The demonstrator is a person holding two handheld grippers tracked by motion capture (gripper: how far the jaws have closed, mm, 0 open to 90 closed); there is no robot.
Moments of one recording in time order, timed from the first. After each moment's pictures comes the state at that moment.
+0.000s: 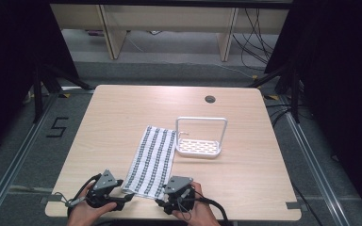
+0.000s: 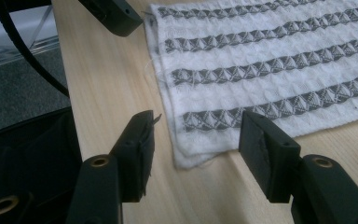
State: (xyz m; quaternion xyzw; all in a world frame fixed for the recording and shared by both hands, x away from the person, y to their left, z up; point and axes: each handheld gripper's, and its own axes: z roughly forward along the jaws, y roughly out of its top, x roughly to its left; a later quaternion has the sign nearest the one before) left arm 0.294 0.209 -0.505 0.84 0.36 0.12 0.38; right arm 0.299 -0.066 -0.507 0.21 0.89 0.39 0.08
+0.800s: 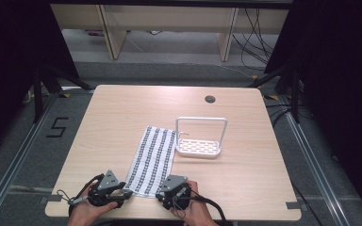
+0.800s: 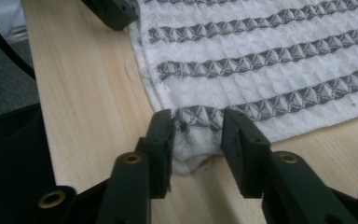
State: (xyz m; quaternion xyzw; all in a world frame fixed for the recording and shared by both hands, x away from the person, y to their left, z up) left arm 0.298 0.208 -0.513 0.86 0.34 0.13 0.34; right arm 0.304 -0.057 -0.514 0.21 0.90 0.36 0.11
